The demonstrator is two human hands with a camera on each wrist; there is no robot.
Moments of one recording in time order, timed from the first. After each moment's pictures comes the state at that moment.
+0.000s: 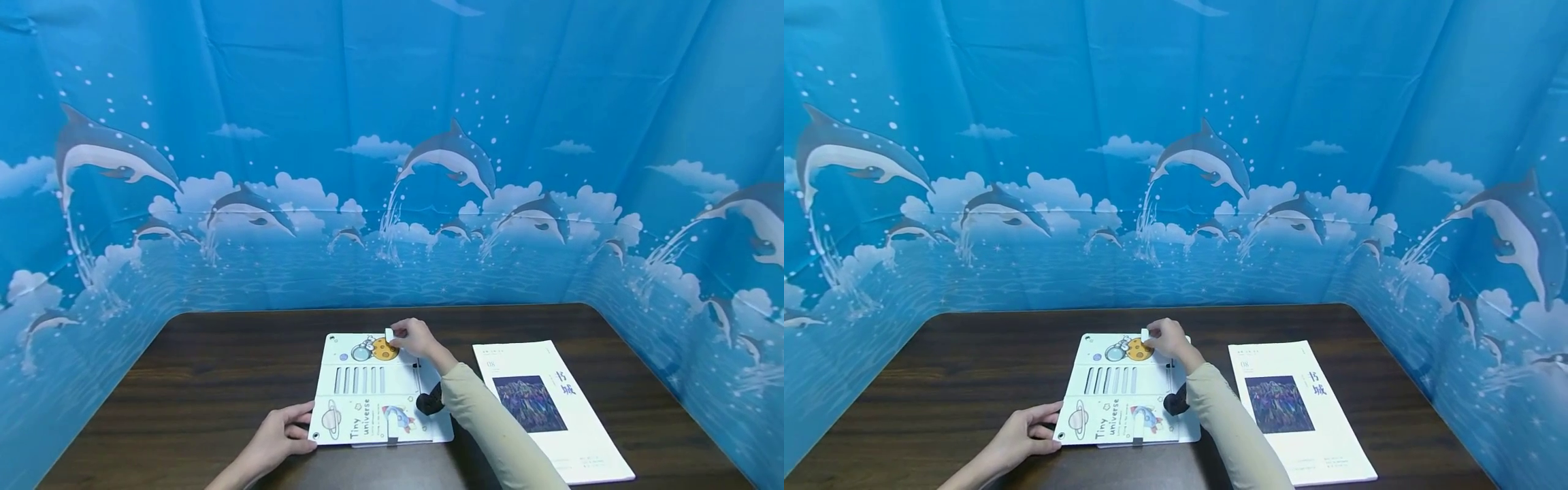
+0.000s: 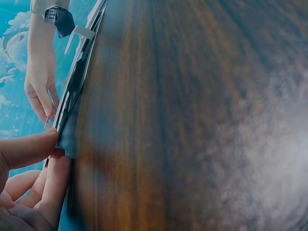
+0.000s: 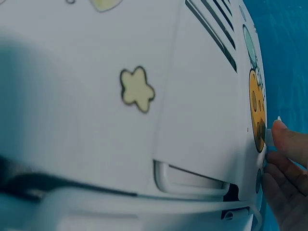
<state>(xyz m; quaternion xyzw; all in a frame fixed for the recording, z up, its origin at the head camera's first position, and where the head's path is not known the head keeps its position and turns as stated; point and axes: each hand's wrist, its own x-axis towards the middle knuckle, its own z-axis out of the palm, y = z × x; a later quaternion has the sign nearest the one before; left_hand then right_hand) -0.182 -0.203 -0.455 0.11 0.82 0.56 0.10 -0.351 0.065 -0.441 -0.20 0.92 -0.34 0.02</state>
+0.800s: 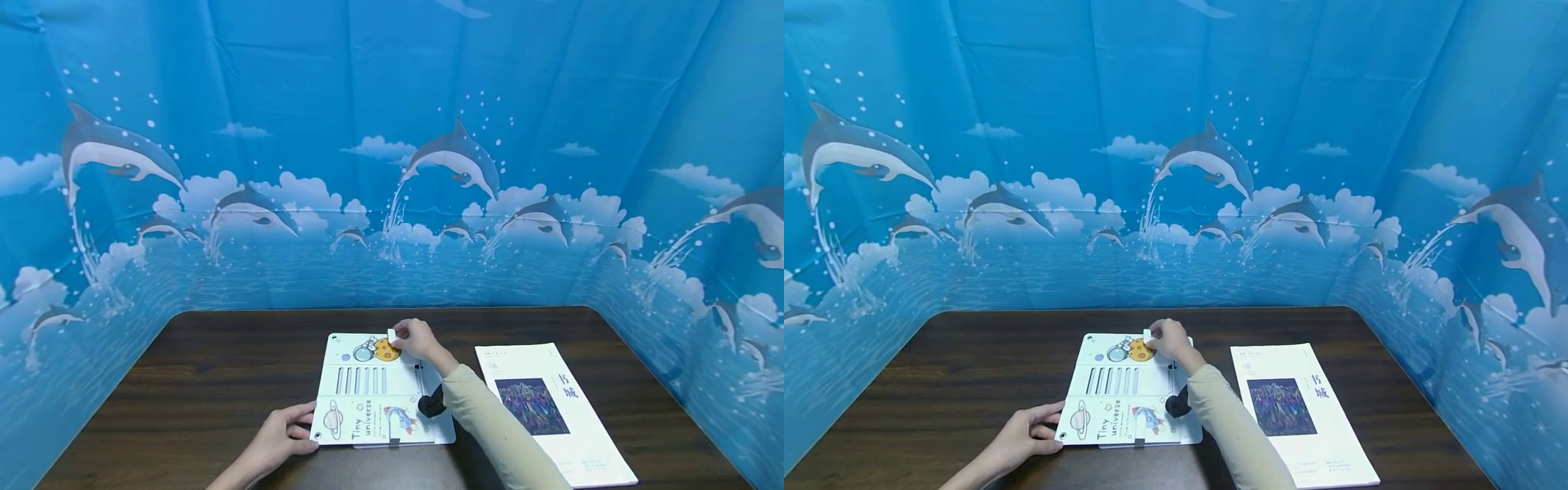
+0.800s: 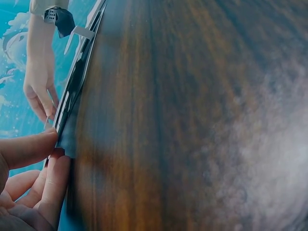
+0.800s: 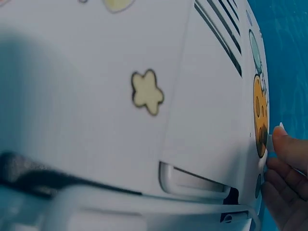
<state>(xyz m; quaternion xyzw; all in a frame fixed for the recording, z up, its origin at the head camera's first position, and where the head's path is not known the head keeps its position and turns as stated) -0.182 -0.202 -0.457 0.09 0.82 0.56 0.09 -0.350 0.059 -0.439 -0.17 0.93 -0.33 0.01</state>
